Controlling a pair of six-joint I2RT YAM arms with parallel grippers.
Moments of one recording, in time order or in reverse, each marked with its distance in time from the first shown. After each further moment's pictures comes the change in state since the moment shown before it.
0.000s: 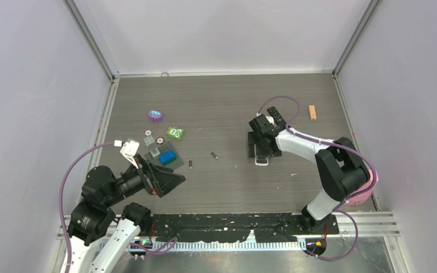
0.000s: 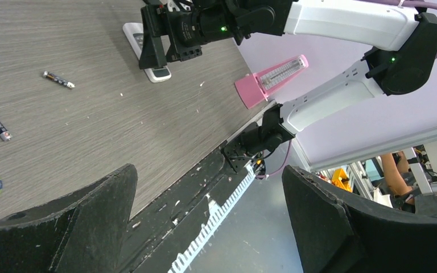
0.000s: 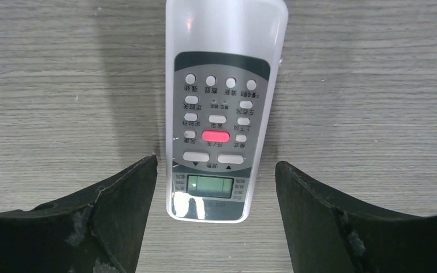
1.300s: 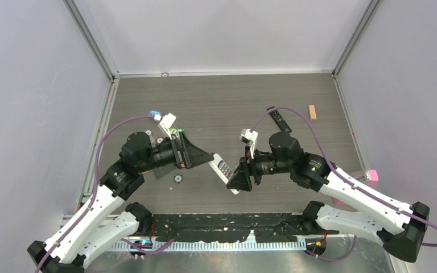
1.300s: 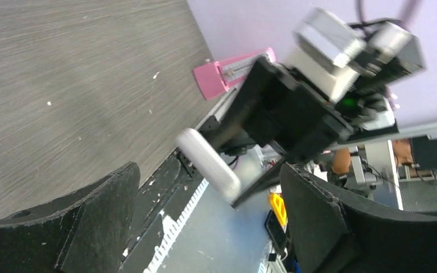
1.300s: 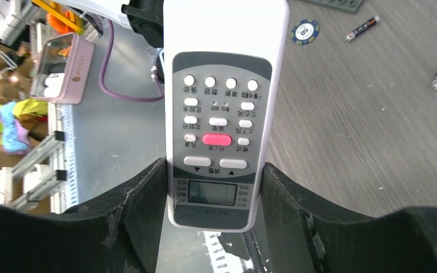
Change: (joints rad) left arm -0.198 0.426 -0.039 0.482 0.012 -0.198; right arm 0.312 -0.720 -0.147 0.178 -0.794 -0.119
